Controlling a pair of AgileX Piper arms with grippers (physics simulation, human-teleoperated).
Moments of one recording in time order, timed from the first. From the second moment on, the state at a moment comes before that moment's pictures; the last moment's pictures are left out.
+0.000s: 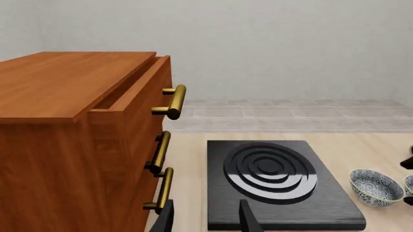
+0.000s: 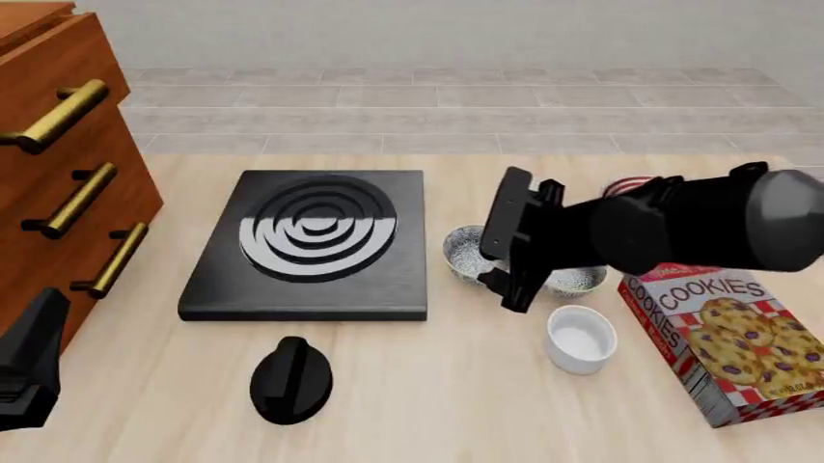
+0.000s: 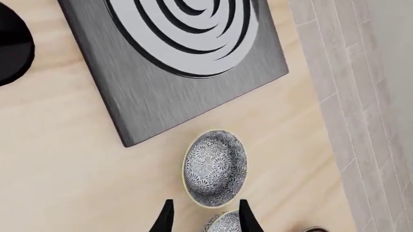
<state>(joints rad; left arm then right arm) 0.00 0.01 0.00 0.00 0.00 0.50 1.61 -0.85 0.13 -0.81</state>
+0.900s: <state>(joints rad) 0.00 0.01 0.00 0.00 0.00 0.50 1.76 -0.93 0.16 -0.95</state>
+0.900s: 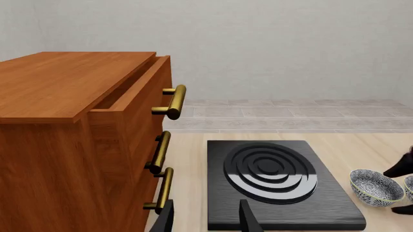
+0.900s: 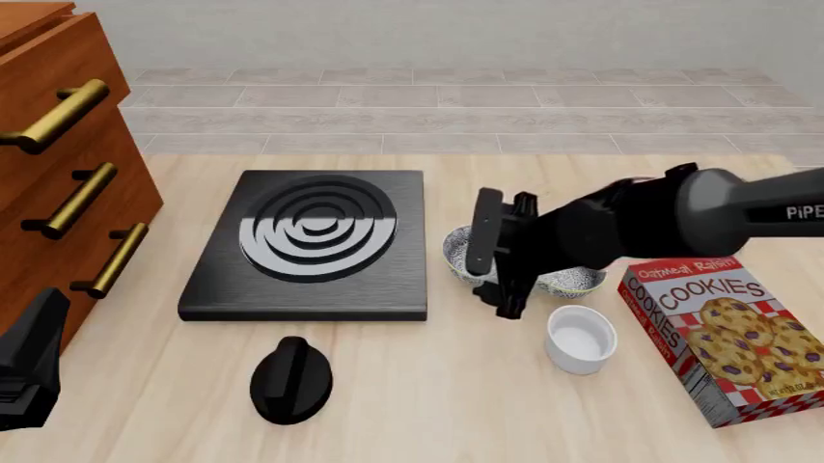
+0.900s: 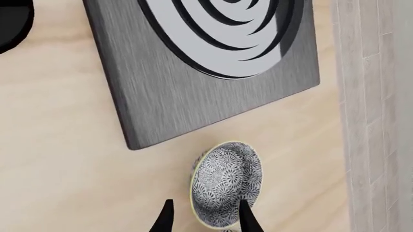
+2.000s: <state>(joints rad) 0.00 0.01 0.00 0.00 0.00 0.48 1.89 -0.97 0.14 -0.93</state>
